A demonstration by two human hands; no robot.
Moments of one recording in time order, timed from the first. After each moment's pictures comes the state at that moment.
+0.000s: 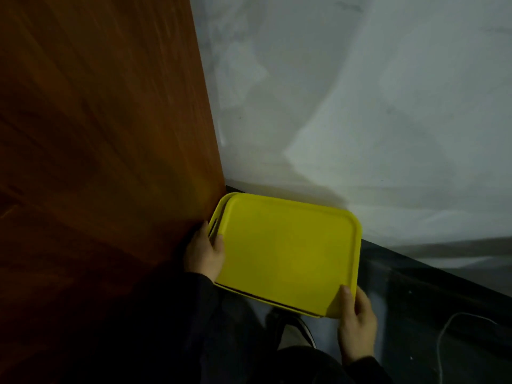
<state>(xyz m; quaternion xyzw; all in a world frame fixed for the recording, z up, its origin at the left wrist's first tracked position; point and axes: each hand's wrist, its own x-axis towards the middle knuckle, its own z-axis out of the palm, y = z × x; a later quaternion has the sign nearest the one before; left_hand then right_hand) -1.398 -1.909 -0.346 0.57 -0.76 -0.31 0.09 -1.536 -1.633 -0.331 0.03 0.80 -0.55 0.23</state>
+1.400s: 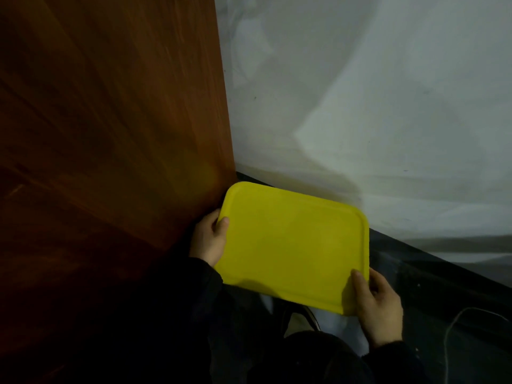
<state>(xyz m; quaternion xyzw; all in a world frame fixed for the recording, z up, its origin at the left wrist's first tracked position) -1.386 -1.917 -0.327 0.52 -0.68 -0.50 0.15 -1.567 -1.628 -0.313 -0.07 0.86 -0.44 0.25</state>
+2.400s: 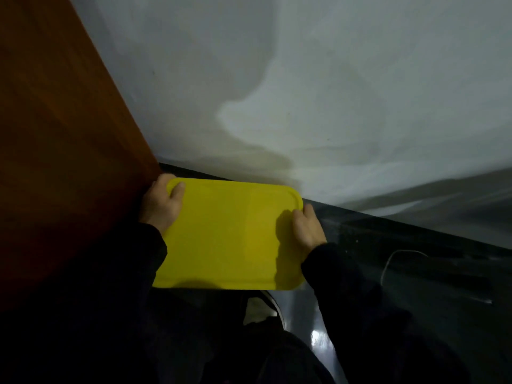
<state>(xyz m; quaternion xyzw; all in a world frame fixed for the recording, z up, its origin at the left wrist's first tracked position) -1.466 -1.966 -0.356 0.45 -0.78 -0.43 0.11 -1.644 -1.694 -0.334 -0.05 0.86 -0.37 0.34</state>
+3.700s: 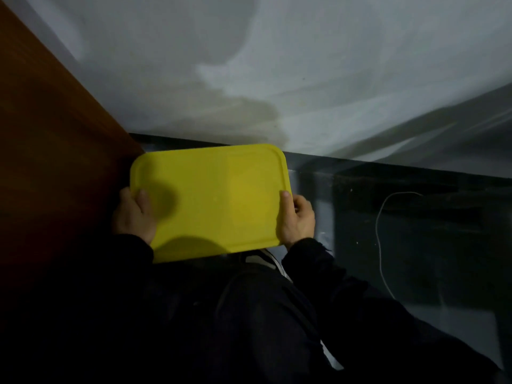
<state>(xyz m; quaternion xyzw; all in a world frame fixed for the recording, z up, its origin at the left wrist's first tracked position) -1.408 -1.917 -0.370 0.55 -0.77 -0.31 0.06 -1.571 -1.653 -0.378 0.07 0.83 -0.52 0.19</state>
